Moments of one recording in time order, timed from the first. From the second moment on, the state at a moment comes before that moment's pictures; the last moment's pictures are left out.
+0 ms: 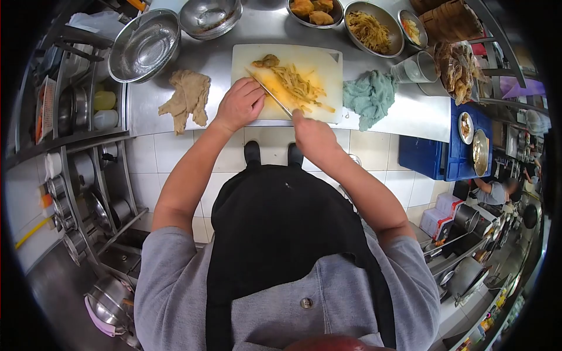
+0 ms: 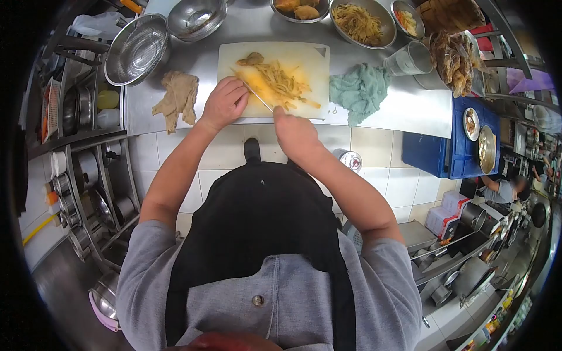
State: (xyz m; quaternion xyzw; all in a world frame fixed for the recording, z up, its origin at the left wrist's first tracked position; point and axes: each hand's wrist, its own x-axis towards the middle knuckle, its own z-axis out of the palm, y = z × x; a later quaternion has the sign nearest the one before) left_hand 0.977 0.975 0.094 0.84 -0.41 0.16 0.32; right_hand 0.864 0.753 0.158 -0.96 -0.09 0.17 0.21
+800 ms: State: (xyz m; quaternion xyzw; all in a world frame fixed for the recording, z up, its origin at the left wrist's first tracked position) left_hand 0.973 0.976 0.097 0.84 -0.40 0.19 0.31; right_hand 0.864 0.742 0.161 -0.96 -0.11 0.19 0.17
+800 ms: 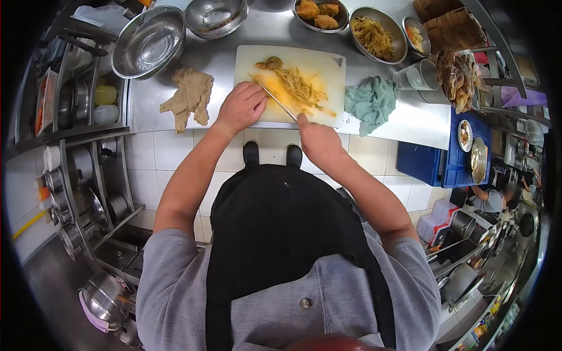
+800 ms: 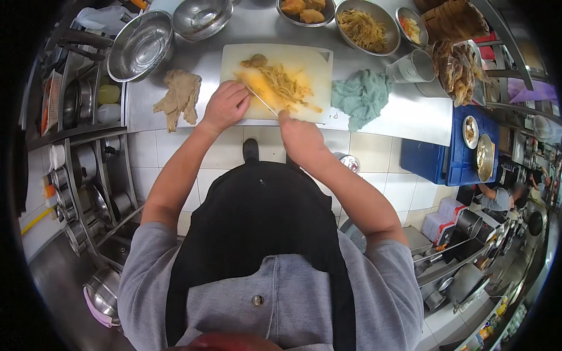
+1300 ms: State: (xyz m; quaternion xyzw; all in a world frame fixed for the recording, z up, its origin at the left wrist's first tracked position) left_hand 0.971 0.977 0.093 0.84 -0.39 0.19 0.32; right_hand 0.810 0.711 0.179 -0.96 -0.09 0.23 0.14
